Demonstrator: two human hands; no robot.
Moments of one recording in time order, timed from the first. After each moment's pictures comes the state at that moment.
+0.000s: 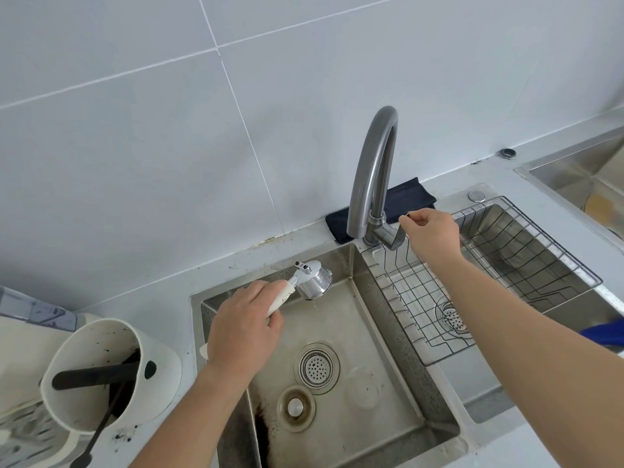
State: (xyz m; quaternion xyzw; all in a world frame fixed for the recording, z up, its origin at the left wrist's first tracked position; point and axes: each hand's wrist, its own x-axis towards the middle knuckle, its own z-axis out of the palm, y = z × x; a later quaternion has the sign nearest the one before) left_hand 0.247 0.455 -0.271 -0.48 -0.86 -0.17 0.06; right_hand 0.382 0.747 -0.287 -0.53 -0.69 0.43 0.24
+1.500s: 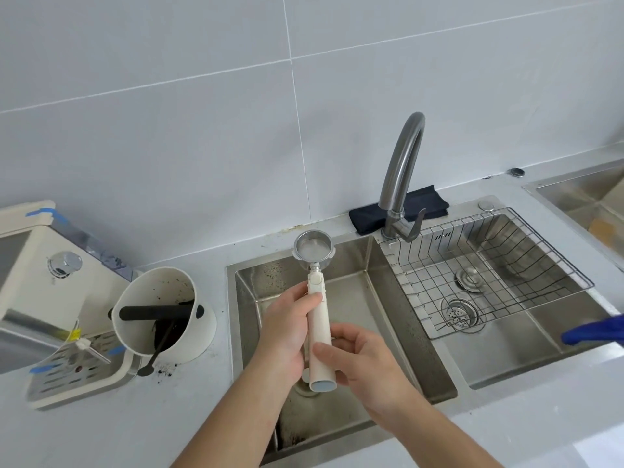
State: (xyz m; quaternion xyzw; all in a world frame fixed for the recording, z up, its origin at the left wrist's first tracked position) left_hand 0.328 0.416 -0.226 0.04 -0.63 -0.67 -0.39; right_hand 0.442 0.468 -0.251 -0.30 -0.51 0.80 0.08
